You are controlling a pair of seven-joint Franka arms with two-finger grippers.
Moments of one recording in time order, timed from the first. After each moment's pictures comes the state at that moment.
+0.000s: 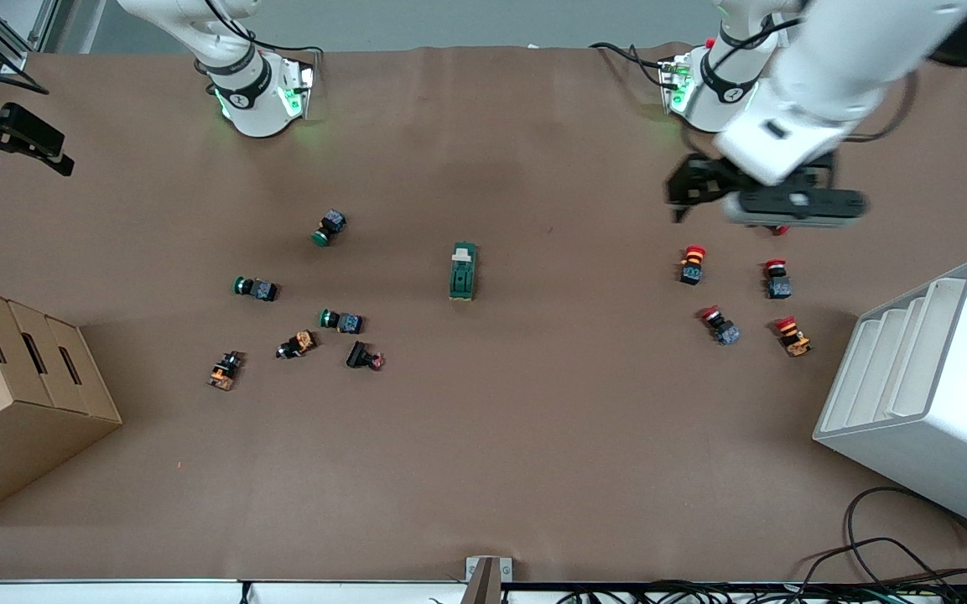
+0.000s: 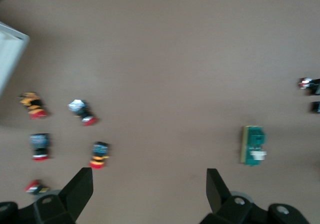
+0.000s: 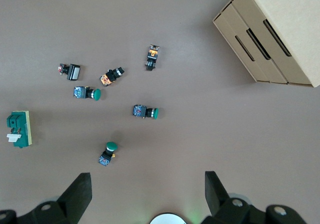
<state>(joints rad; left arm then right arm) -0.03 0.07 -0.47 -1.56 -0.02 1.72 -0.48 -0.01 -0.14 -0.01 -1.61 0.02 1.44 0.03</state>
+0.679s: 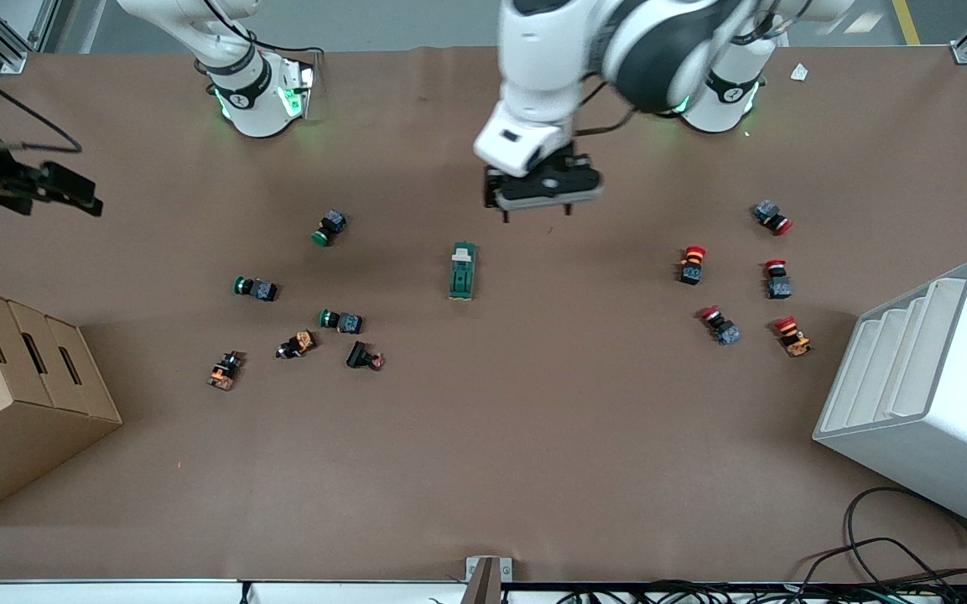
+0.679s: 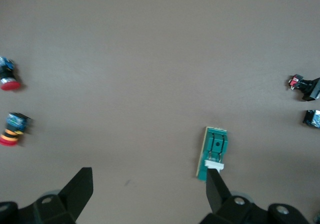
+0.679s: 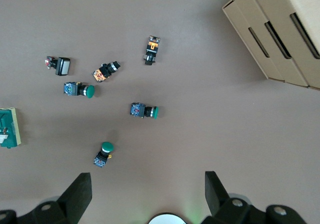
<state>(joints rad) -0.43 0.28 -0.52 -1.69 0.33 1.97 -1.20 0.00 0.00 -0.01 -1.61 0.02 1.47 0.04</state>
